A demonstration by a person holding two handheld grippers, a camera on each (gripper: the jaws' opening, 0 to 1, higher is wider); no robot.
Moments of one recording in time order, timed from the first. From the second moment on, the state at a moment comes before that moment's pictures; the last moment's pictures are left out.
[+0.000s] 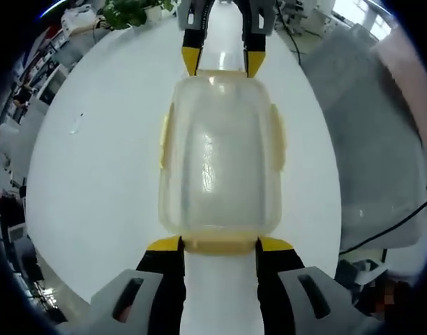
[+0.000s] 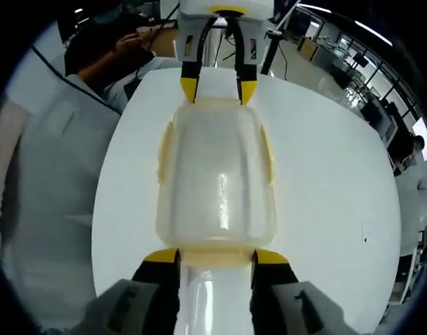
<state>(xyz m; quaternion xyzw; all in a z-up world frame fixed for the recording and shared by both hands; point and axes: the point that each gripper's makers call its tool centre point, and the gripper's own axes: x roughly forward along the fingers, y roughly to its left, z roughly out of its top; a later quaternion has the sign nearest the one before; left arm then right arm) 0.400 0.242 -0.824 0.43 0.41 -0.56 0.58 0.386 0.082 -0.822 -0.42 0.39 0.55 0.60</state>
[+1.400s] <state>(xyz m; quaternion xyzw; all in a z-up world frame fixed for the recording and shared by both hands) 0.400 0.148 -0.802 0.43 0.37 -0.58 0.58 0.377 -0.010 -0.802 -0.42 0.40 0.53 0.62</state>
